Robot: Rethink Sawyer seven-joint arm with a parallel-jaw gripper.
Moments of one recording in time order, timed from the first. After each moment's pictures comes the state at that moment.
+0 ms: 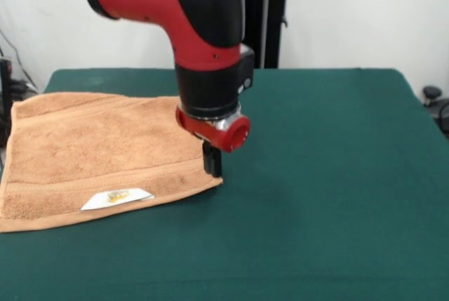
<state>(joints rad) -0.29 -0.42 0.00 1.59 0.10 0.36 2.13</state>
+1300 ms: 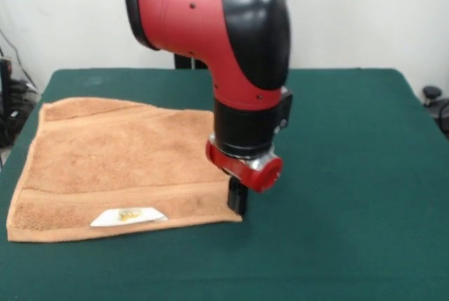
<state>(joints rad) -0.08 -0.27 -0.16 1.40 0.33 0.35 2.13</state>
